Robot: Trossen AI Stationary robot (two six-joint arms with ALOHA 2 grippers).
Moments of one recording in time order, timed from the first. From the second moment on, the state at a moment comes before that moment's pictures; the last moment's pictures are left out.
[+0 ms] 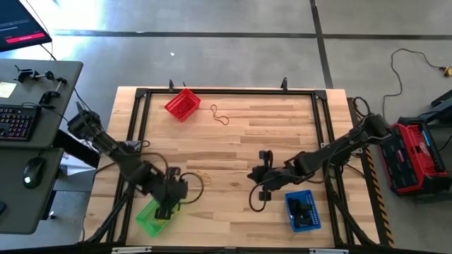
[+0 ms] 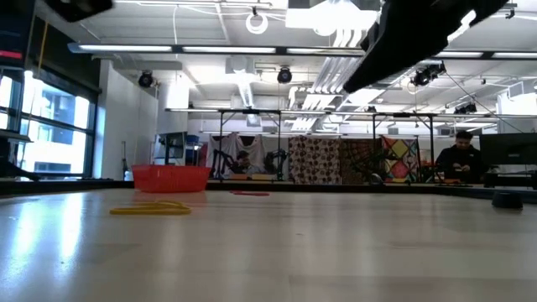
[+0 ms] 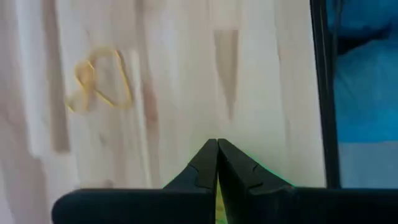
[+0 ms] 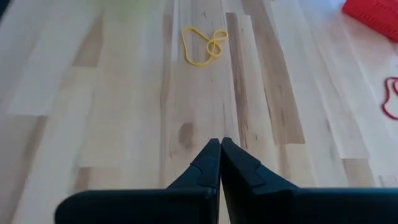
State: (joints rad) left arm -0.65 1.46 1.19 -0.93 -0.09 -0.55; right arm 0.44 1.50 0.95 -0.27 0.40 0.24
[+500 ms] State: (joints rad) left arm -0.28 1.40 1.04 -0.62 0.04 -0.14; right arm 0.36 1.52 0.57 0.46 0.35 0.23
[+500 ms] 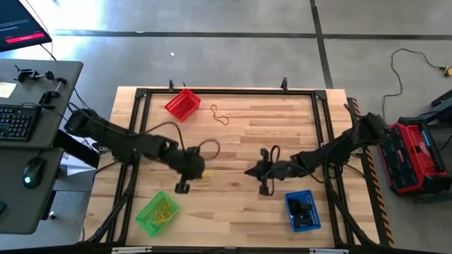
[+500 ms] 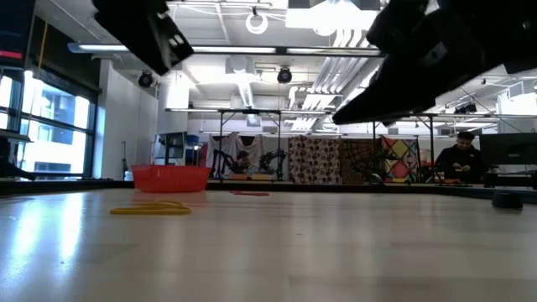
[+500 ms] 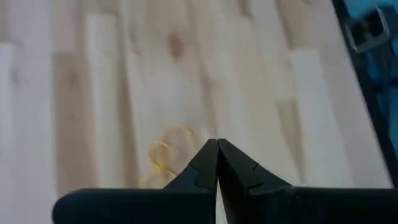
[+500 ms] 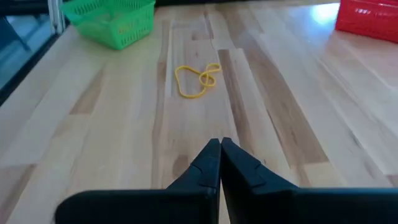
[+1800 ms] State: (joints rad) left arm 0.42 1.88 1.27 -0.56 0.03 0.38; right arm 0.34 1.52 0.60 0.38 0.36 0.24
